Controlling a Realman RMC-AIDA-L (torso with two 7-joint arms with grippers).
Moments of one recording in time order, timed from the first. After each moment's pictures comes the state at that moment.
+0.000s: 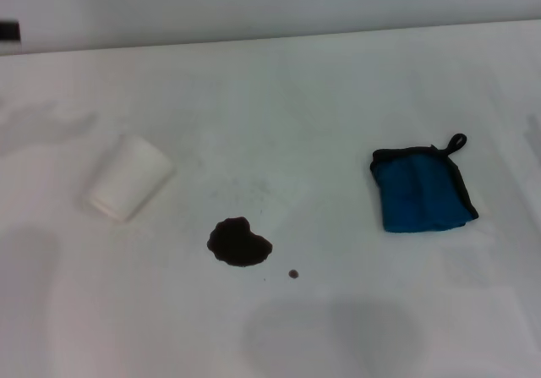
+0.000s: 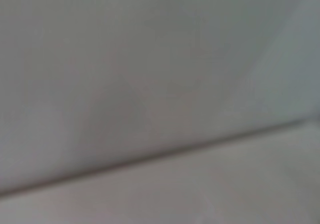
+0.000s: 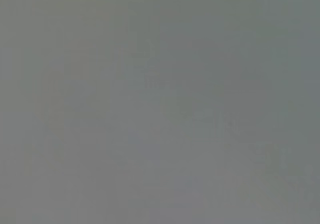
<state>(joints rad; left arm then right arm) -1.04 -1.87 2.85 -0.86 -0.08 1.73 -1.85 0.28 2.00 -0.41 0.10 2.22 1.47 -2.73</state>
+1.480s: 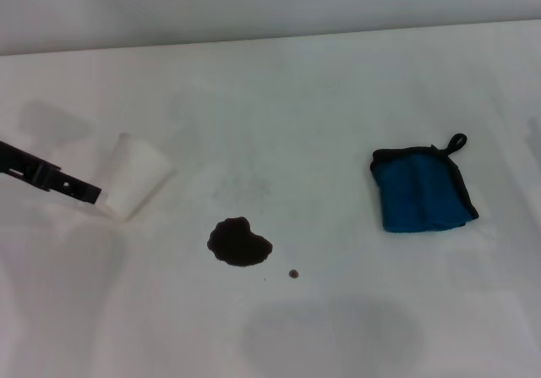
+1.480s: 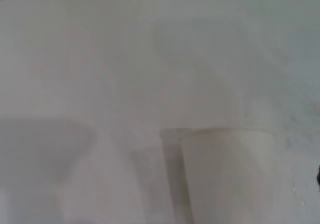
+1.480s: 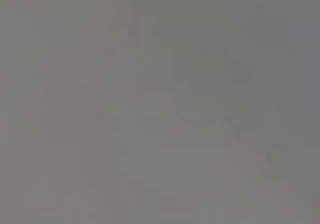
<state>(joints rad) -1.18 -2.07 2.85 -0.80 0.45 1.52 -1.83 0.27 2.00 -0.41 0.11 2.22 1.47 -2.73</state>
